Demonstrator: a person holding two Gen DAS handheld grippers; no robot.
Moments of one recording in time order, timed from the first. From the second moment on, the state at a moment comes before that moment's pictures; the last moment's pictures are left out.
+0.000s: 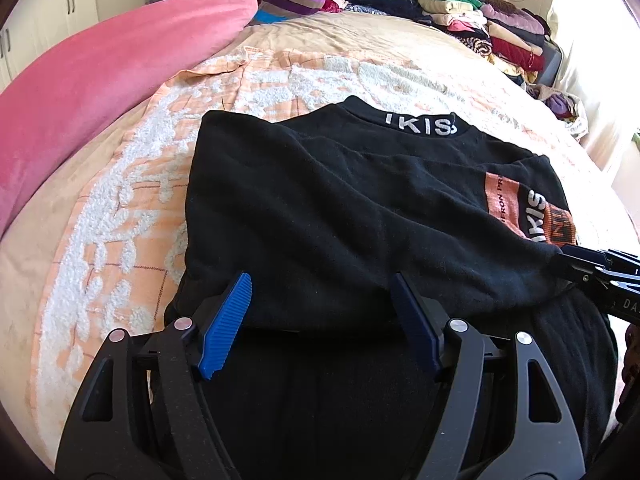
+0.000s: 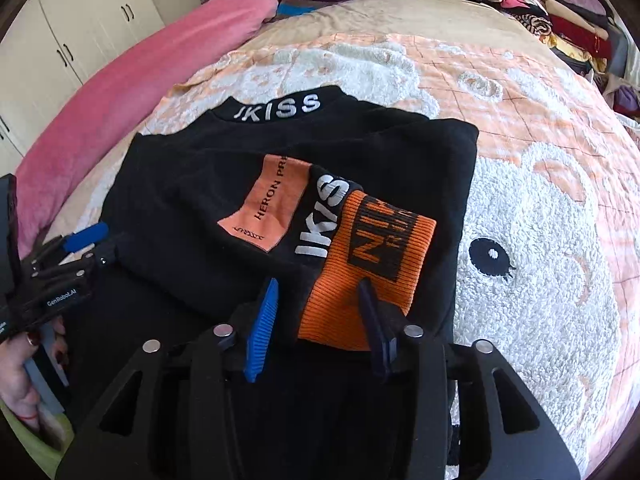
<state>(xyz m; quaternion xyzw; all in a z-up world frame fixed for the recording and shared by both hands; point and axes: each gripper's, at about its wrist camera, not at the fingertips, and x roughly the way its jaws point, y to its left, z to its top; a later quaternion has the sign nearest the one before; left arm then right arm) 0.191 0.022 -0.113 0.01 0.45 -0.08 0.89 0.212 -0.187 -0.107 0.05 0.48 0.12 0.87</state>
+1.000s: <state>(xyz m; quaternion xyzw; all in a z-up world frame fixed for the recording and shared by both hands) 0.165 0.045 -0.043 -0.02 0.39 -0.07 0.92 0.189 -0.211 -0.038 0.08 0.39 0.10 0.91</state>
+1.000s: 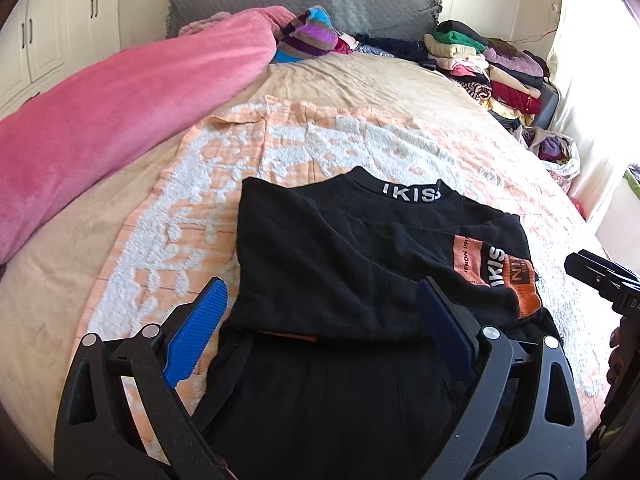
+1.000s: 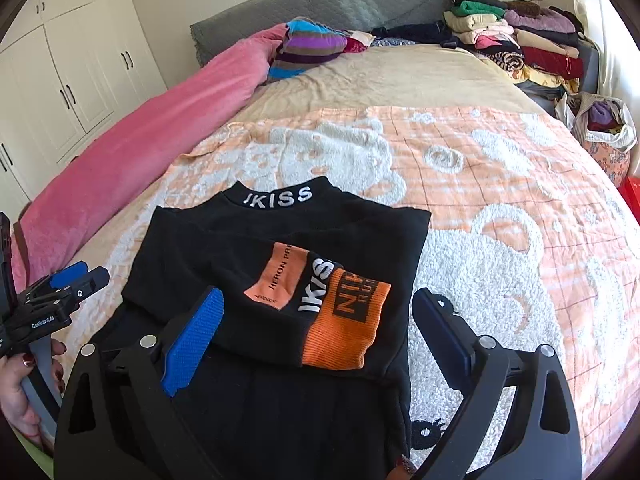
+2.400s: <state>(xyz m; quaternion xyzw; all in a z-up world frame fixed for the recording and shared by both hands) 0.094 0.074 0.028 0.00 0.35 -0.03 0.94 0.087 -0.215 0.022 0.07 0.36 0.12 0.92</state>
